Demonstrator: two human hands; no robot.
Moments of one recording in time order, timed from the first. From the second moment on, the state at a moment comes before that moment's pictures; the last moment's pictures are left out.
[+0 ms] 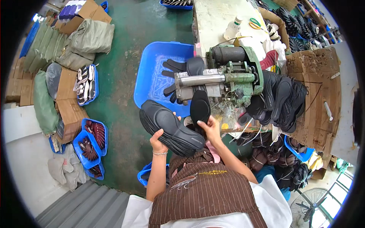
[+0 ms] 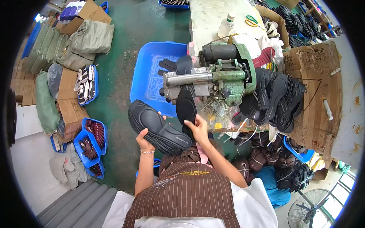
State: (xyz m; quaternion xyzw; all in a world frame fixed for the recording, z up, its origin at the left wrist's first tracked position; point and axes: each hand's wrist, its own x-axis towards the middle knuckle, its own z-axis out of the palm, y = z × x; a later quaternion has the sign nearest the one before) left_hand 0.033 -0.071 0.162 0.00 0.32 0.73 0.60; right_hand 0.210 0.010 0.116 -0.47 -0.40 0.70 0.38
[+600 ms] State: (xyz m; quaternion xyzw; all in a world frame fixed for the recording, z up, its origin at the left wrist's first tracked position) left_hand 0.065 -0.054 0.147 0.20 0.62 0.64 0.41; right_hand 0.190 0.008 0.144 -0.40 -0.46 0.73 0.32
